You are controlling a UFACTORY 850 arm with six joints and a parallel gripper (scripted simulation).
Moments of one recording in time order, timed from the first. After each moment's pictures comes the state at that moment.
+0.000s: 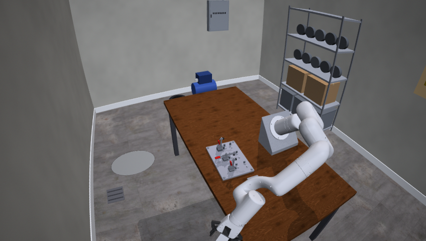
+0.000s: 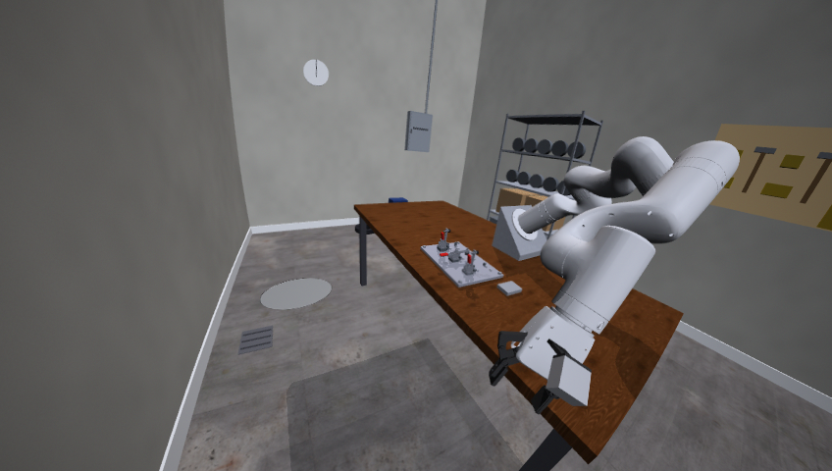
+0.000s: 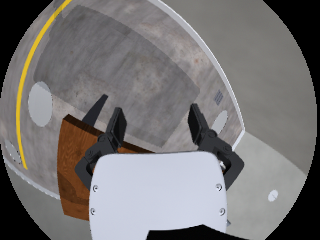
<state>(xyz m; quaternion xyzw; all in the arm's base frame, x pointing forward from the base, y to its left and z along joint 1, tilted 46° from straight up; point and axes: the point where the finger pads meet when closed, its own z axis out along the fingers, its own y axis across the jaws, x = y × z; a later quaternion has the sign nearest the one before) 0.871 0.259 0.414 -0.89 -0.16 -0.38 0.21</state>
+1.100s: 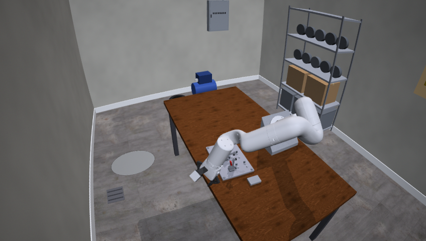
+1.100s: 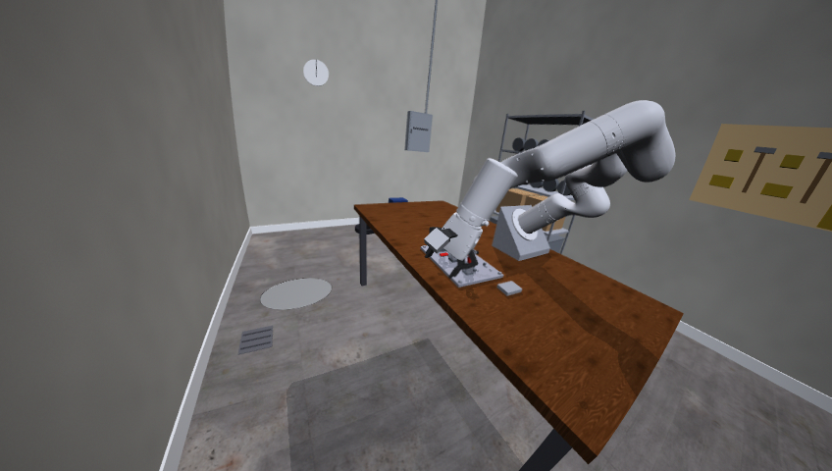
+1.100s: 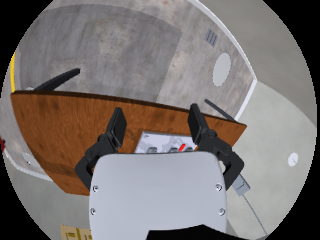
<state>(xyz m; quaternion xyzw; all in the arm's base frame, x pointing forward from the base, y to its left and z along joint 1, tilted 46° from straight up) 0.747 -0.004 0.196 -0.95 -0.06 -0.21 0.21</state>
